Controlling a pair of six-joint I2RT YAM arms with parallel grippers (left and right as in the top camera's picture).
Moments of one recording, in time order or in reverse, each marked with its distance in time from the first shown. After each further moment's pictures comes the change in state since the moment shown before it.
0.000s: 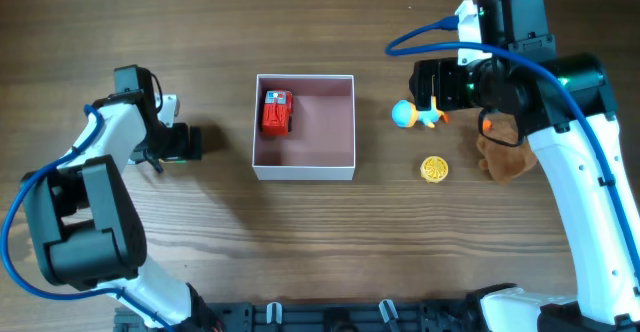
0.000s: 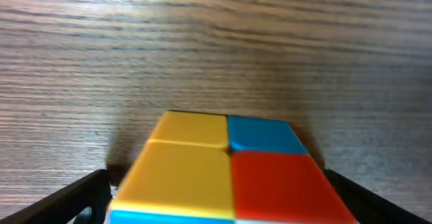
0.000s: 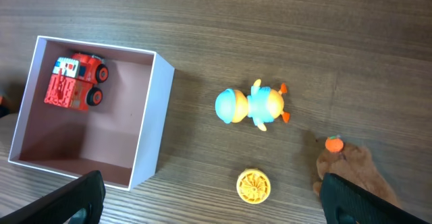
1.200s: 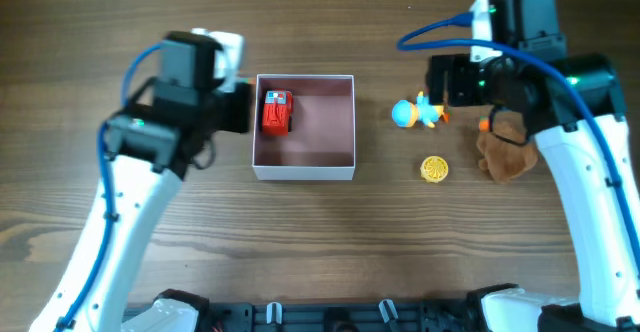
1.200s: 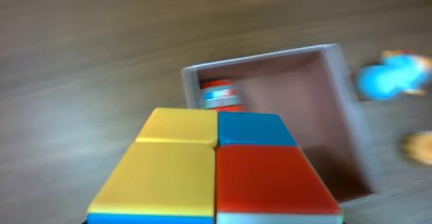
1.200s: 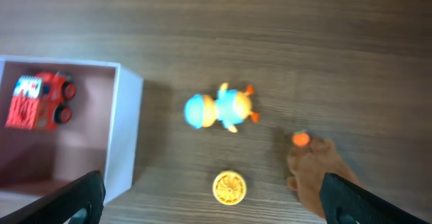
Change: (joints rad) left arm -0.522 -0.509 0.233 -0.174 0.014 -0.257; right arm -0.066 -0.016 0.000 0.000 0.082 0.027
